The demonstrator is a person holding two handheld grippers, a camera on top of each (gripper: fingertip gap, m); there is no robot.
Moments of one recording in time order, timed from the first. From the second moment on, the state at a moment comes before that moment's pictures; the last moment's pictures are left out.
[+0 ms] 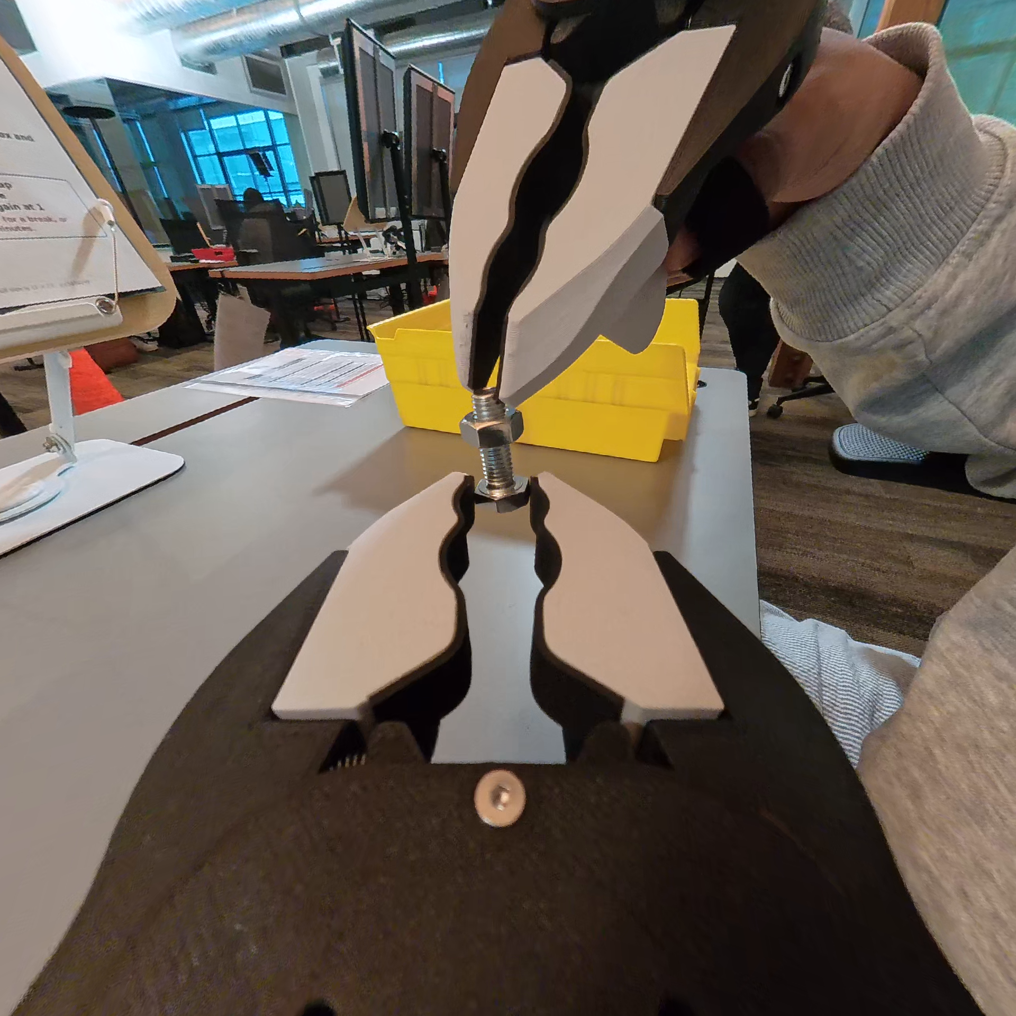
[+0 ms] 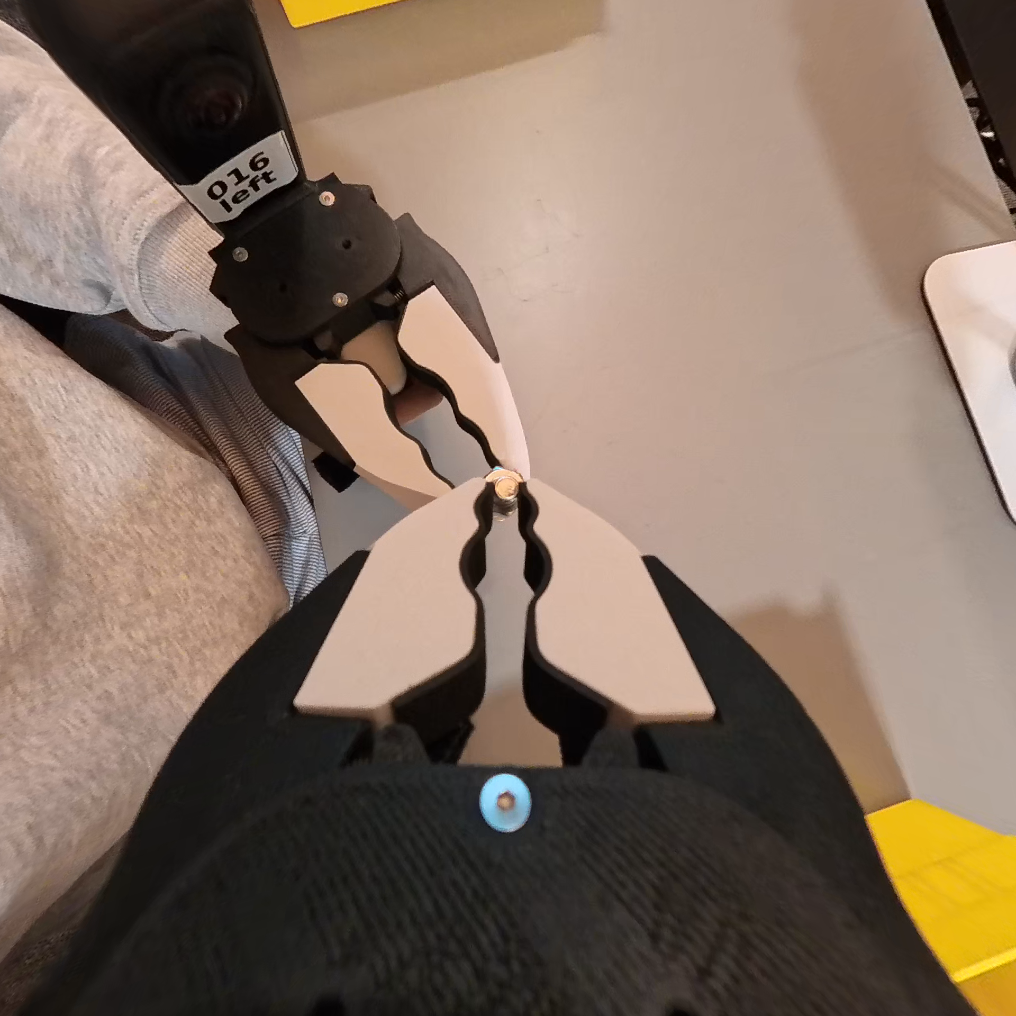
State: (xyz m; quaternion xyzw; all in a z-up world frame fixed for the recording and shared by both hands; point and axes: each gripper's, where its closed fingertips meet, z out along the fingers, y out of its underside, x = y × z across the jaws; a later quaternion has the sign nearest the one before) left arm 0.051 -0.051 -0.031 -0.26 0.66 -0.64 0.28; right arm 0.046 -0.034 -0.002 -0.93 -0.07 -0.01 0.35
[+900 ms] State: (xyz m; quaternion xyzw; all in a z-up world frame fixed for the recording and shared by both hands) left arm 0.055 -0.044 -0.027 -0.27 0.66 -0.63 0.32; right arm 0.045 -0.030 -0.009 -0.94 -0.04 0.00 0.34
